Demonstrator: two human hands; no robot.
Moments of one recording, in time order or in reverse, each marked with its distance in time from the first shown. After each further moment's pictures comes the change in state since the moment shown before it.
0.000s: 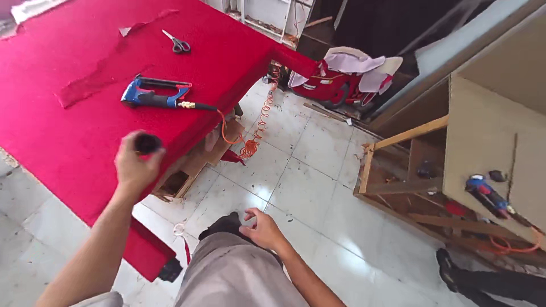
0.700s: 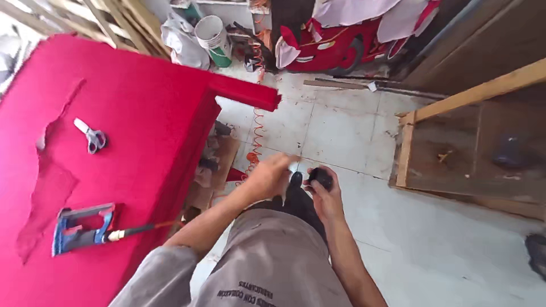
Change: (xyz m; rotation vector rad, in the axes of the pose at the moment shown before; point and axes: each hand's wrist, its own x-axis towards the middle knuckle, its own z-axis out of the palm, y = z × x) left_hand 0.284 0.349 0.437 -0.317 -0.815 0.567; right_hand 0.201 0.057 -0.437 1.127 0.744 -0.315
